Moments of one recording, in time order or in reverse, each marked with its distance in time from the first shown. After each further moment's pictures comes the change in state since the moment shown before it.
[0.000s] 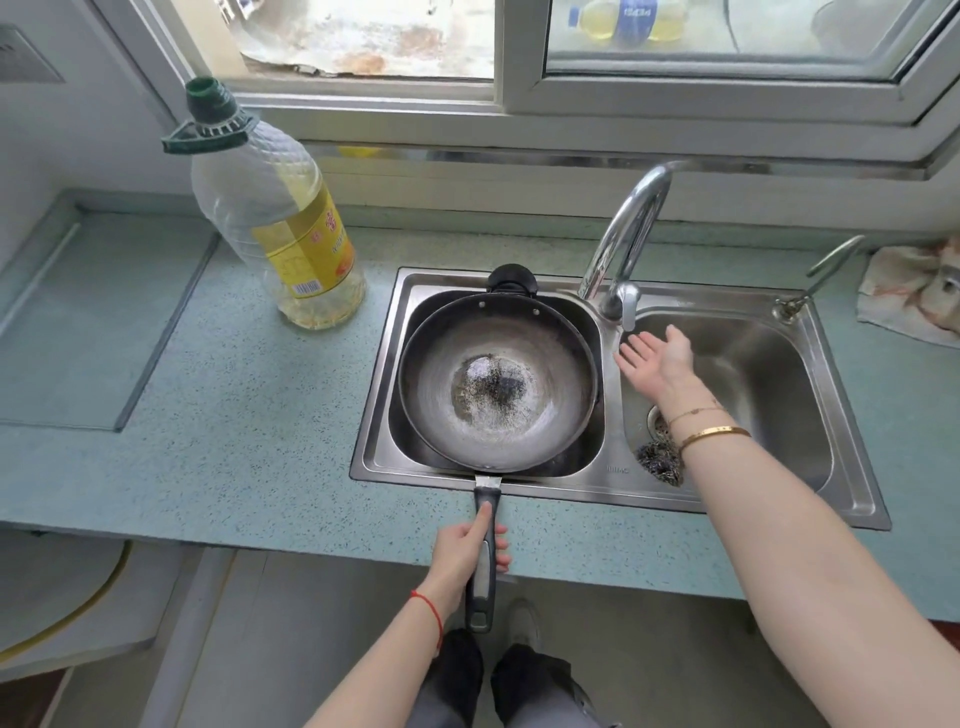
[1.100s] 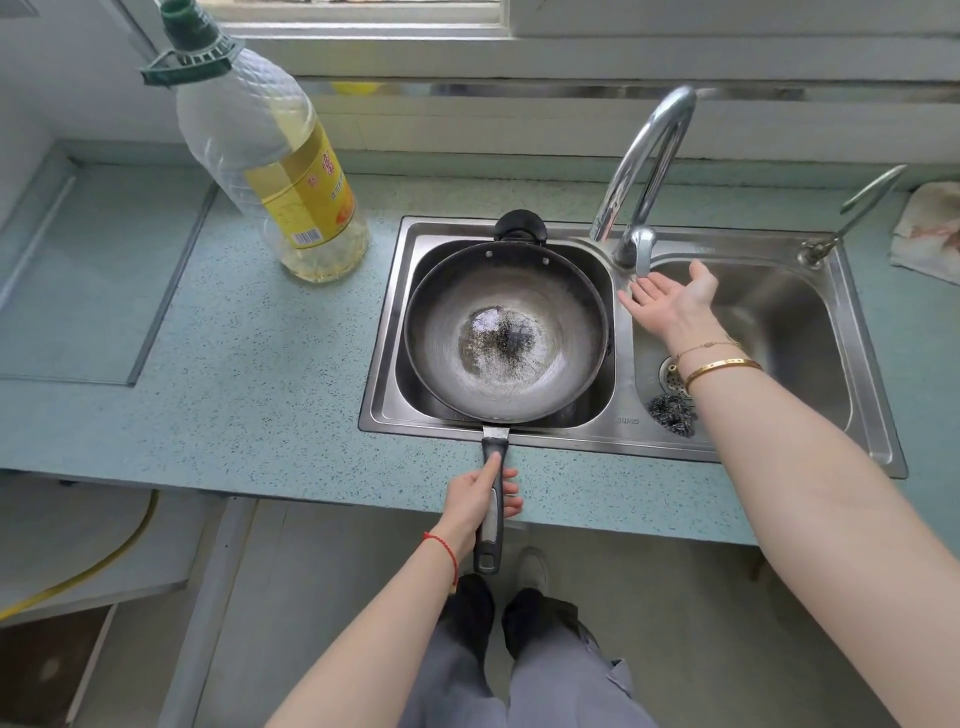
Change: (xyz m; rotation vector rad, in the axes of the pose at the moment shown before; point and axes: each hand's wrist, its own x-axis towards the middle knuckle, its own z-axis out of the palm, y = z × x) left_hand 0.000 -0.001 0.007 -0.101 -0.001 -0.023; right_hand -0.012 -0.005 0.012 0.187 -0.030 0.029
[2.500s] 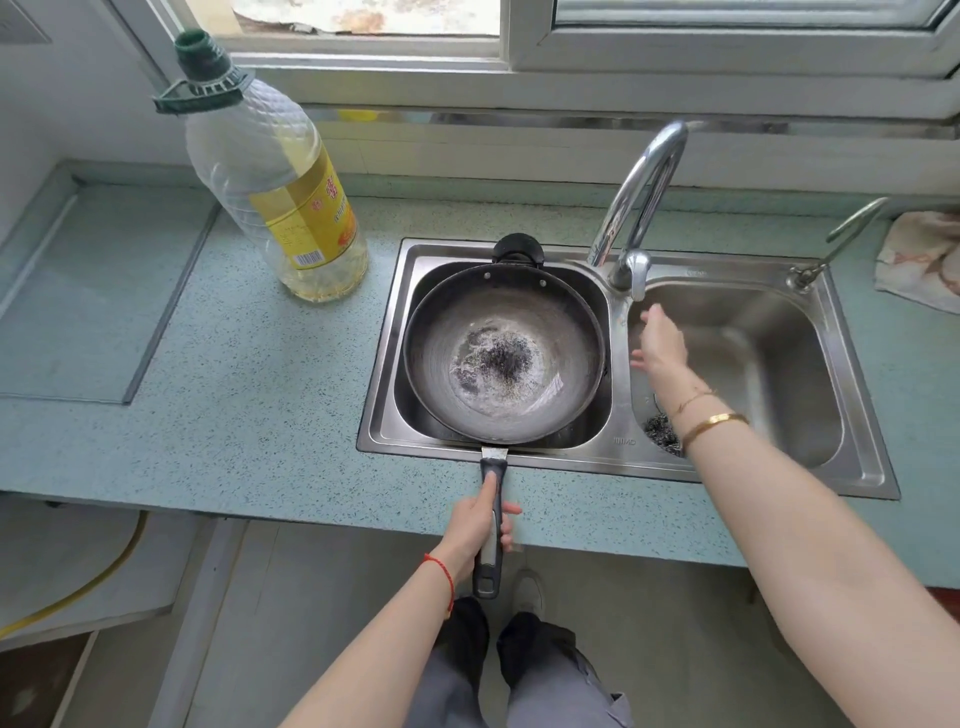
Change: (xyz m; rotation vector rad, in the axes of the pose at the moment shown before) left_hand 0.009 -0.005 -0.005 0.166 -0.019 -0.065; right_hand 0.006 0.025 -0.028 -1.105 0.274 -0.293
